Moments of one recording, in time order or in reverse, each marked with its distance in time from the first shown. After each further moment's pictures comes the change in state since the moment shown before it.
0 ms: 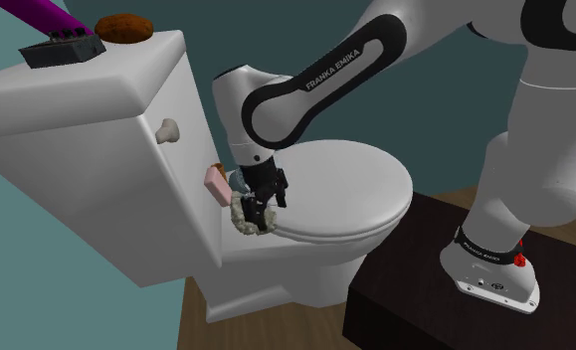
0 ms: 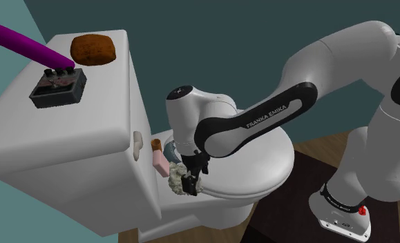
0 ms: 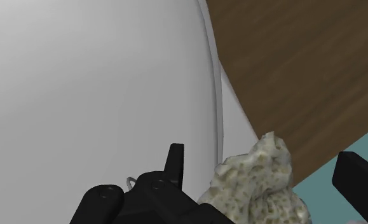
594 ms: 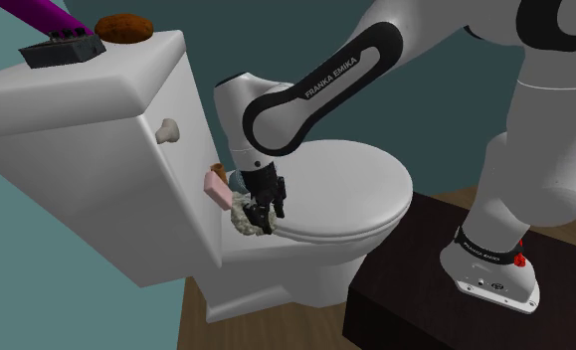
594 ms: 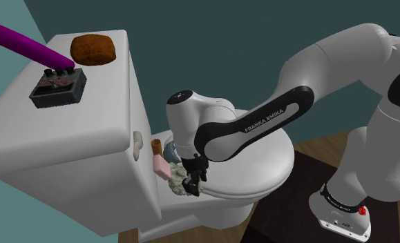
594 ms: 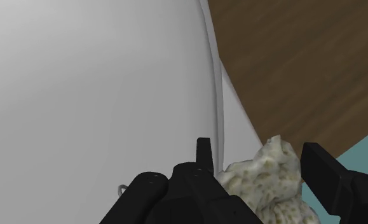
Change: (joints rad) arm 0.003 0.015 0.001 -0.014 -0.003 0.030 0.001
